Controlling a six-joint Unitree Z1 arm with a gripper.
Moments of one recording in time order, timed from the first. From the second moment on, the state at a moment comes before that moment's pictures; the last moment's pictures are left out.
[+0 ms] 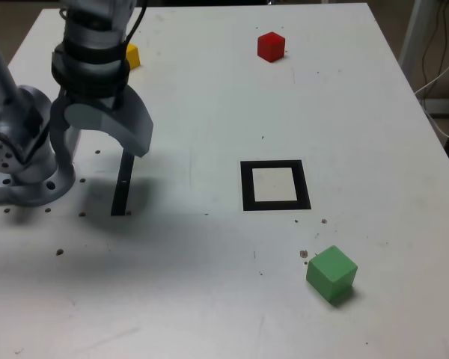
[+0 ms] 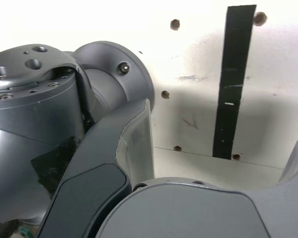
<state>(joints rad) -0.12 1.49 -0.84 1.22 0.03 -0.11</state>
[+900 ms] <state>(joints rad) -0.05 1.55 -1.04 1.16 0.21 0.15</state>
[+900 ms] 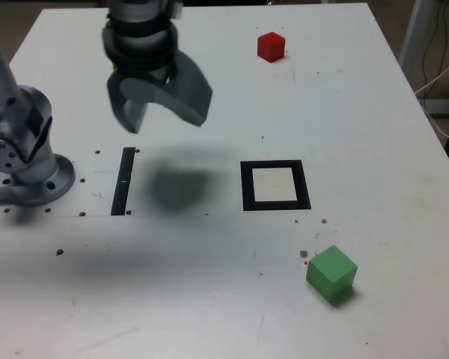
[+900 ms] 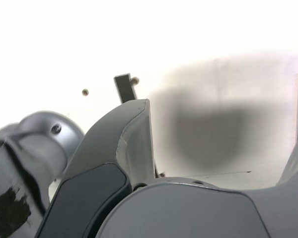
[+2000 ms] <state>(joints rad) 0.44 1.98 -1.86 1.45 0.25 0.78</state>
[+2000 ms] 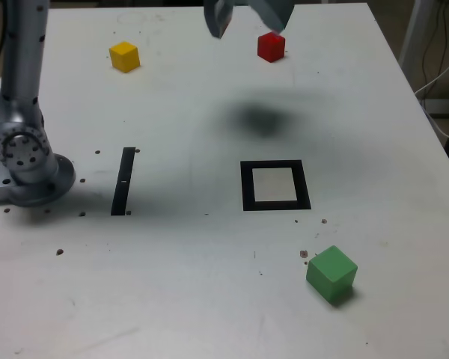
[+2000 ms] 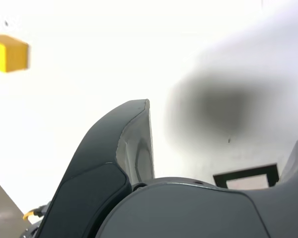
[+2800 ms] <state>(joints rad) 0.65 2.36 -2.32 1.55 0.28 0.94</state>
